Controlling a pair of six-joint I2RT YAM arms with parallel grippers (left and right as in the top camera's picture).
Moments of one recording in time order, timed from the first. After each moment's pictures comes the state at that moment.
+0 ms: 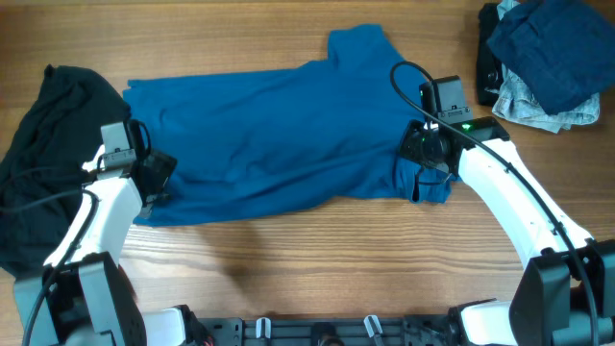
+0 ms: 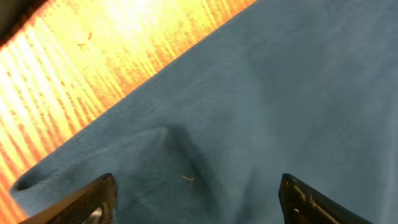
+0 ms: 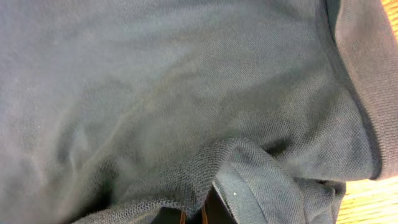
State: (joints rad) left arm 0.22 1.52 0.79 -0.47 -0.13 -0.89; right arm 0.20 1.57 1.07 -0.71 0.04 0.59
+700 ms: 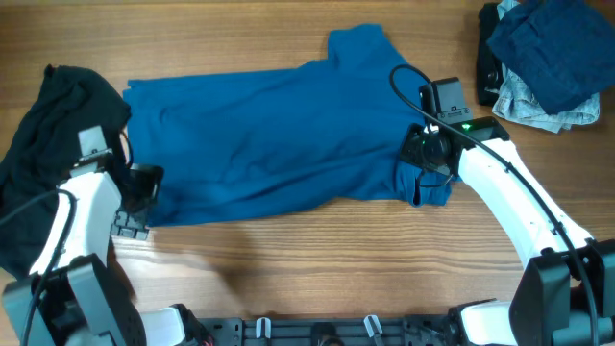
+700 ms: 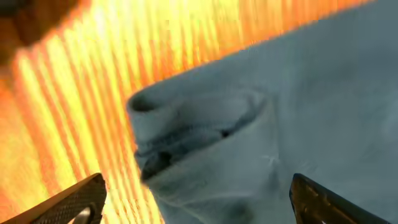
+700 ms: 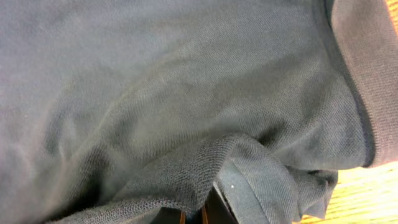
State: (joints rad) left arm 0.32 1.52 0.88 -0.81 -0.04 -1.08; right arm 0.20 1.57 1.07 -0.75 0.04 0.58
